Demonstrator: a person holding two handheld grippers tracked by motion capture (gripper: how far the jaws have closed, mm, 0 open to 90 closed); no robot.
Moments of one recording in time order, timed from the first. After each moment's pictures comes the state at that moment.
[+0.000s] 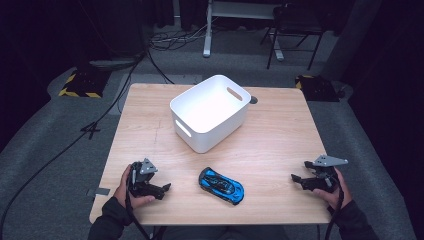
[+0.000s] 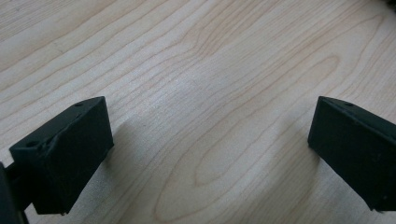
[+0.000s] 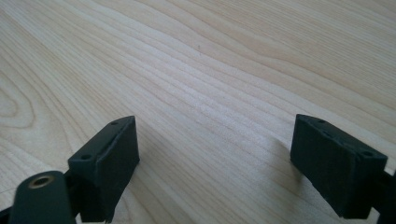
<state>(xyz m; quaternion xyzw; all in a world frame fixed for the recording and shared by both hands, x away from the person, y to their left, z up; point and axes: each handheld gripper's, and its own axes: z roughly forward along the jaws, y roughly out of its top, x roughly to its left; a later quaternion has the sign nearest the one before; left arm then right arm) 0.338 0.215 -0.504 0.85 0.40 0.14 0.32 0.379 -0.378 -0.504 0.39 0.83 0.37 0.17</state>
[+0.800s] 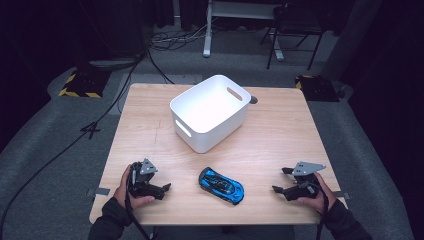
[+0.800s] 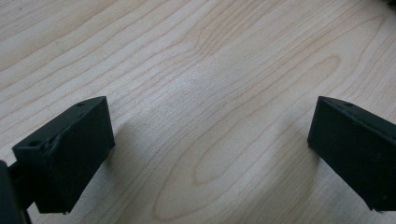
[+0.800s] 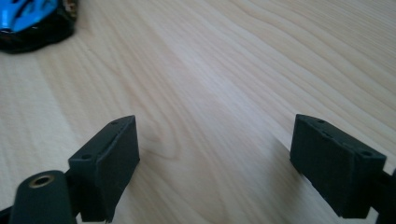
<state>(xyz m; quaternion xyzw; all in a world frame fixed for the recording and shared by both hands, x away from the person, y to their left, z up) 0.337 0.215 -0.504 0.85 0.40 0.14 0.32 0.360 -0.313 -0.504 0.27 0.87 0.39 0.13</state>
